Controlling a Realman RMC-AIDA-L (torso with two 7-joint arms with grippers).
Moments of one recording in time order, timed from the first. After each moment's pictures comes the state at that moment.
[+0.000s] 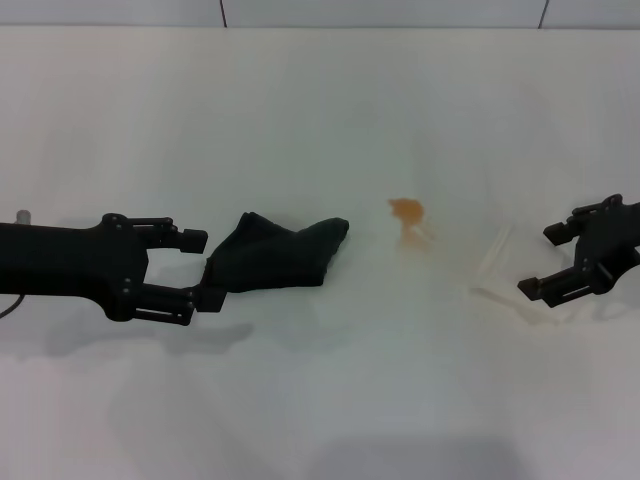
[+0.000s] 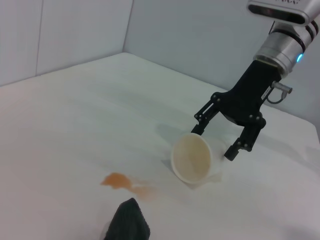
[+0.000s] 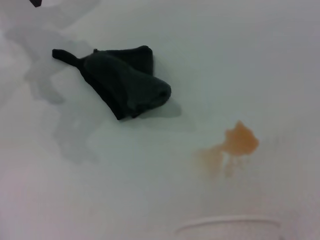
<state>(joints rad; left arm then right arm) -0.48 -1.96 0.93 0.77 1.95 1.71 -1.54 0.36 2.01 -1.27 -1.40 -2.30 -1.48 2.09</state>
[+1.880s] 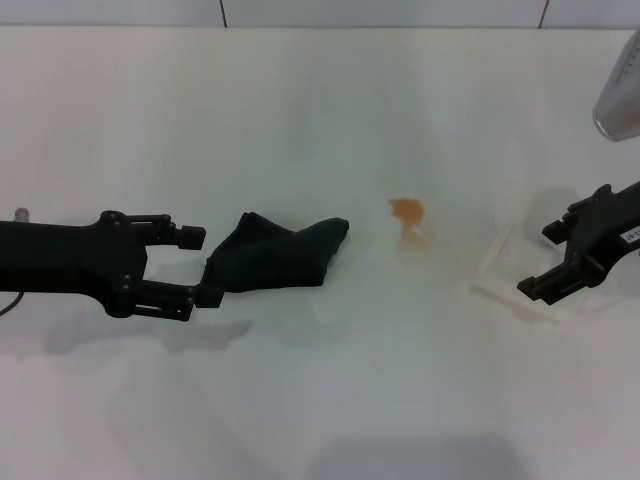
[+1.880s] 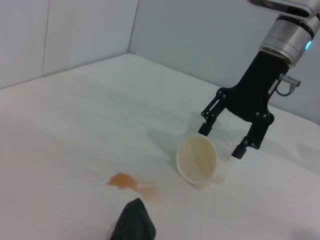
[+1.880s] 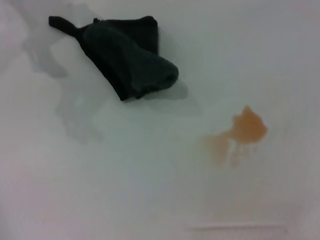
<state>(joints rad) -0.48 -1.96 0.93 0.77 1.95 1.69 -1.54 0.47 2.01 -1.35 -1.48 -2.45 -1.59 2.28</state>
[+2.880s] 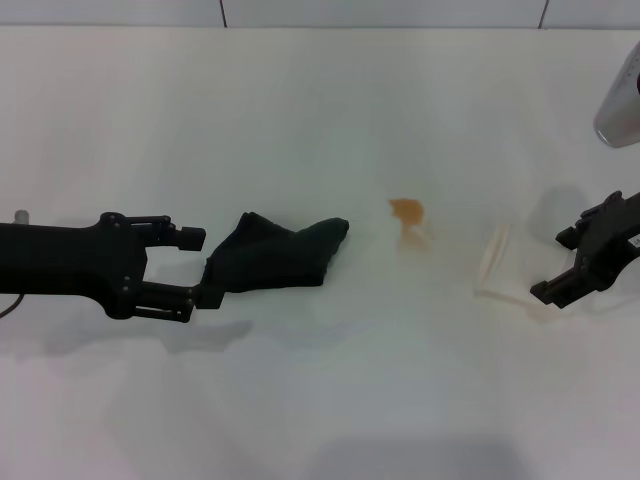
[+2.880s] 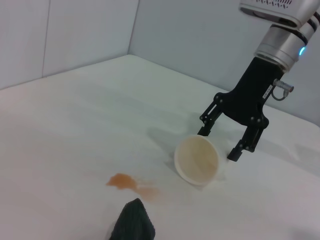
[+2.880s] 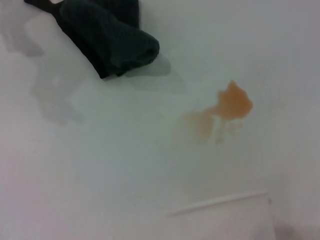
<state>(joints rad) -0.48 -1.96 0.93 0.77 1.95 1.69 -1.53 0.48 2.01 -1.35 -1.43 -2.50 -1.58 2.29</state>
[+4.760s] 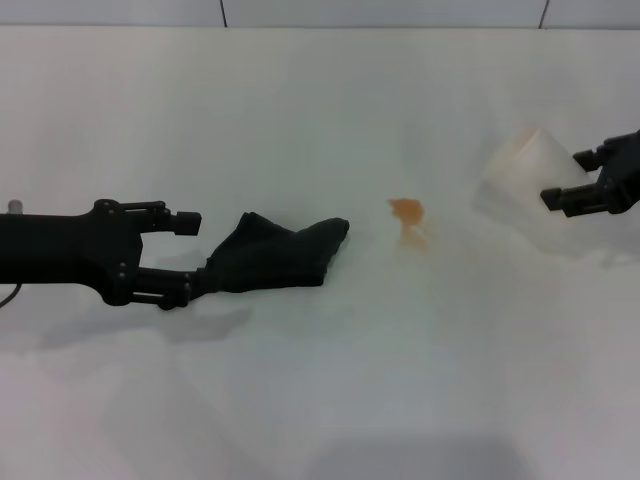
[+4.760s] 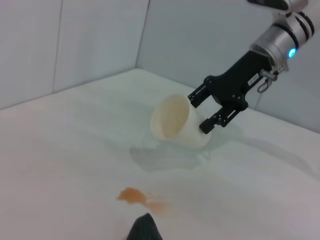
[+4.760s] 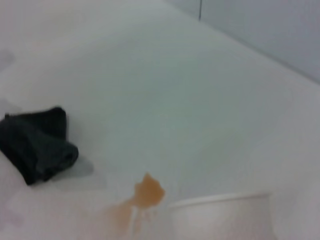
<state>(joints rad) -0.48 -1.96 0.89 0.77 1.94 1.69 -1.52 0.40 2.01 -1.12 -1.37 -2.29 -1.38 2.10</state>
